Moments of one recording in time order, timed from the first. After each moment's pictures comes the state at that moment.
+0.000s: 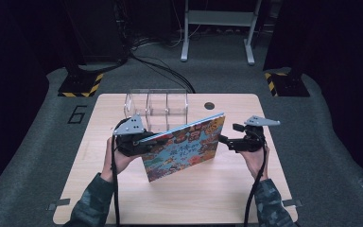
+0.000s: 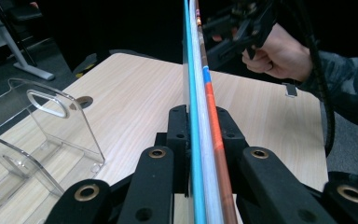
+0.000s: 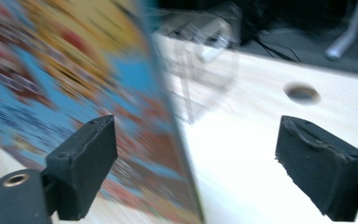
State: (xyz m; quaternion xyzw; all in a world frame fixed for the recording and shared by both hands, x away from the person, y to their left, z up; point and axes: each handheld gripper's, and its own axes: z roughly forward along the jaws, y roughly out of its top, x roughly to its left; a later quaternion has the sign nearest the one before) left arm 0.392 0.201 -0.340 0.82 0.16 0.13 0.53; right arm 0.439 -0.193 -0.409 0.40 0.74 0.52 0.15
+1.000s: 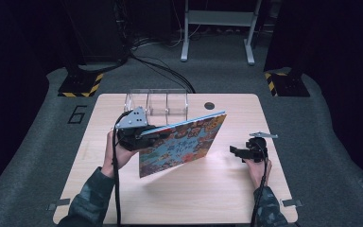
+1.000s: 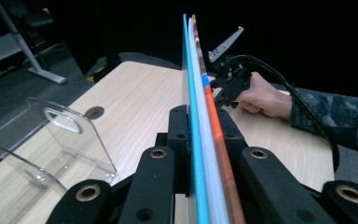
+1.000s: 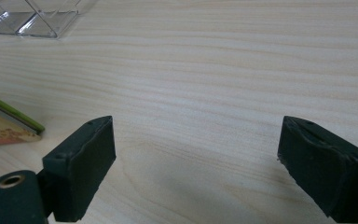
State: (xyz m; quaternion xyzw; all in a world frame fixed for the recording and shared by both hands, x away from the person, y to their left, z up) left arm 0.391 0.192 -0.310 0.82 0.16 0.15 0.52; right arm 0.468 -0.235 -0.515 0.55 0.71 0.41 0.14
